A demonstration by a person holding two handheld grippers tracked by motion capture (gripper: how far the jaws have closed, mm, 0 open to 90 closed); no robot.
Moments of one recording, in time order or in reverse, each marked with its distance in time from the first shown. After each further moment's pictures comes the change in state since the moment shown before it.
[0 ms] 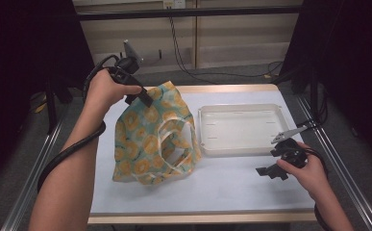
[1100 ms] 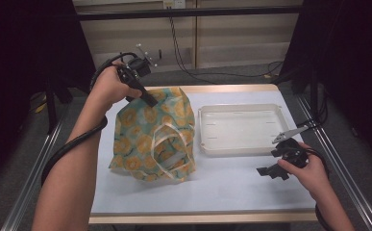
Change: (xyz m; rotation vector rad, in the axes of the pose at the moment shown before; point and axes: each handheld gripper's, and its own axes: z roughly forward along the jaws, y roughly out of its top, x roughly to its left) left arm -0.014 0.016 0.007 0.045 -0.142 0.576; right arm -0.002 -0.002 -0.001 0.000 0.006 0.003
